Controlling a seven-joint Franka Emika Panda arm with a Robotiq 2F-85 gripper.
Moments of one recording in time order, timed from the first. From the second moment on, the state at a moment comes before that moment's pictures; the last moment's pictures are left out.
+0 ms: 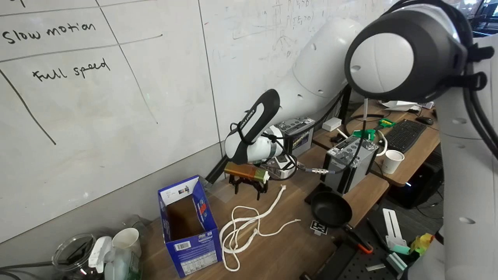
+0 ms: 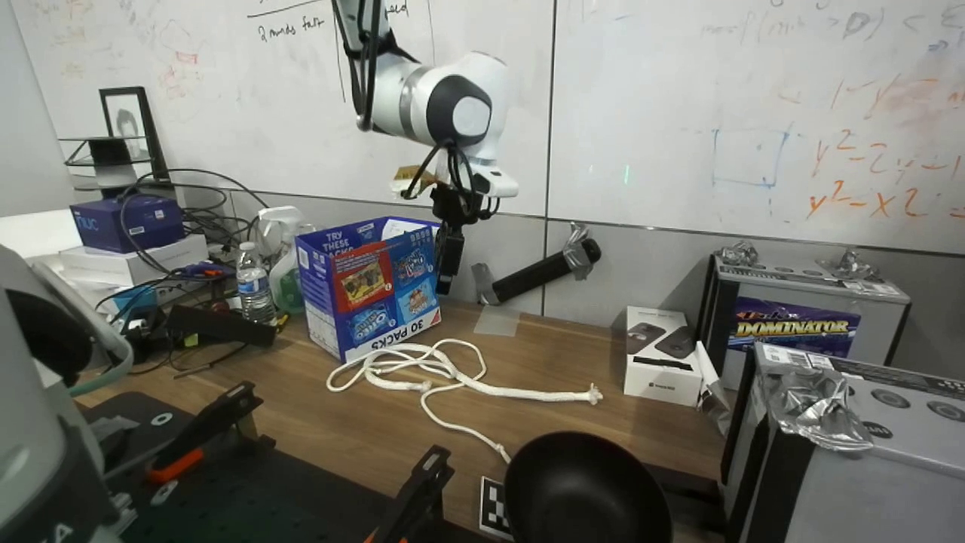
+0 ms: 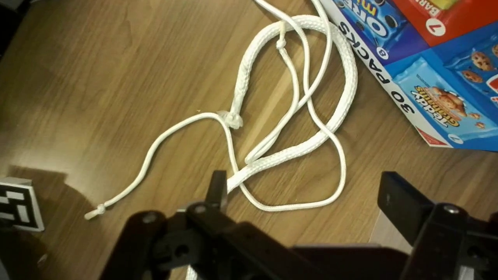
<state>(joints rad) 0.06 0.47 0.04 -2.14 0.33 2.52 0.81</state>
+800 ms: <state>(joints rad) 0.20 0.69 0.06 -2.11 0.32 2.83 0.78</state>
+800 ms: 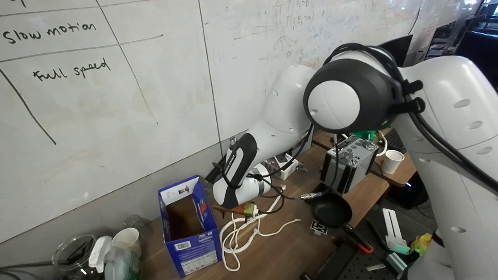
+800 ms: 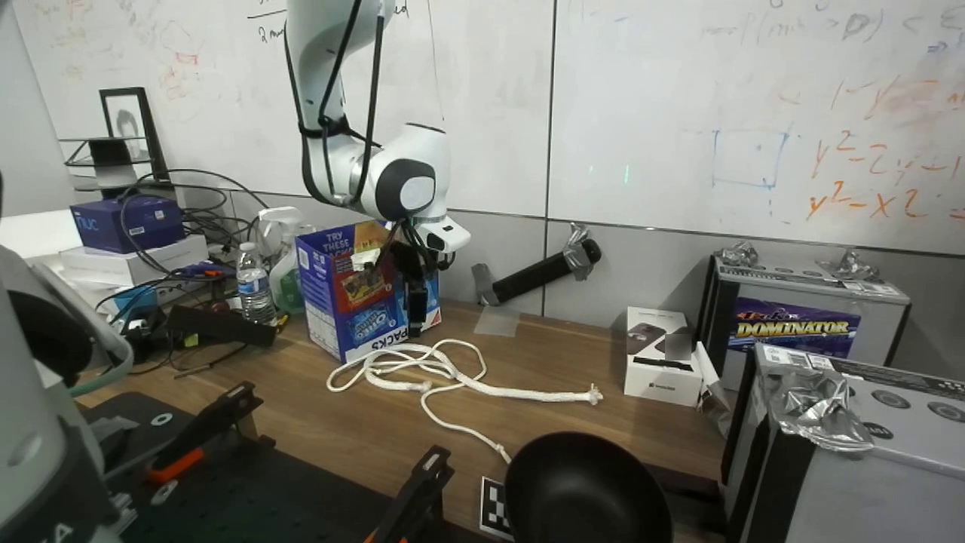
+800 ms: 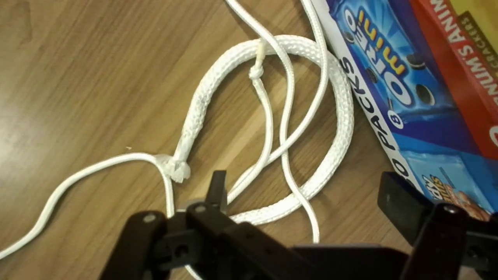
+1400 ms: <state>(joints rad) 0.18 0.80 0.09 -2.08 0.33 2.92 0.73</state>
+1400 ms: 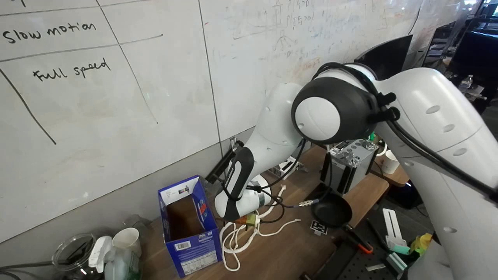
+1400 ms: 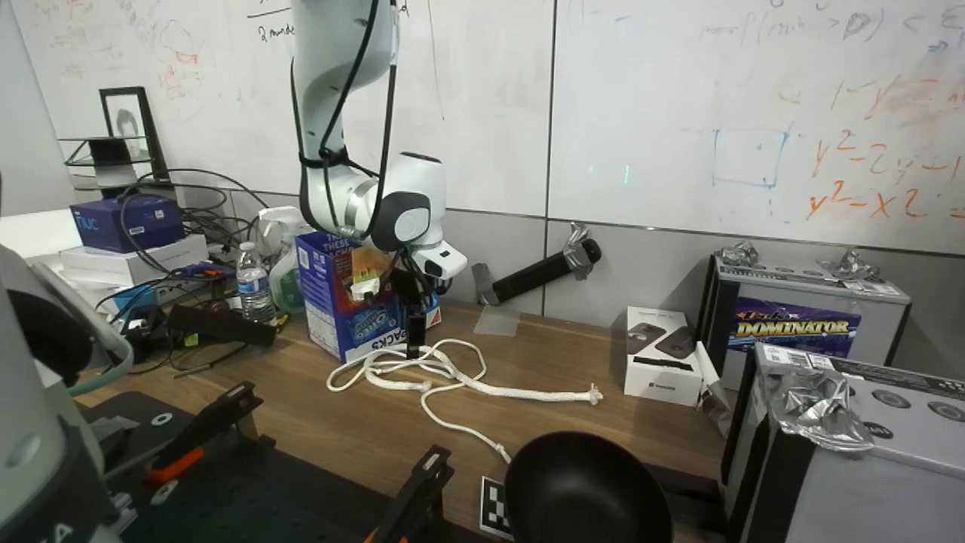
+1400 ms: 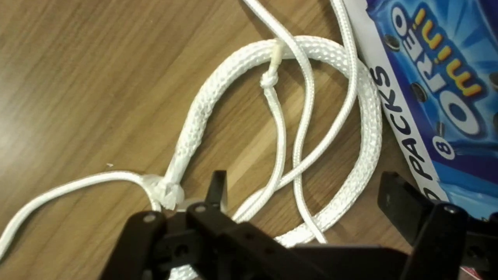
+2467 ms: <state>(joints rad) 0.15 0.89 0.11 -2.02 0.33 2.94 0.67</state>
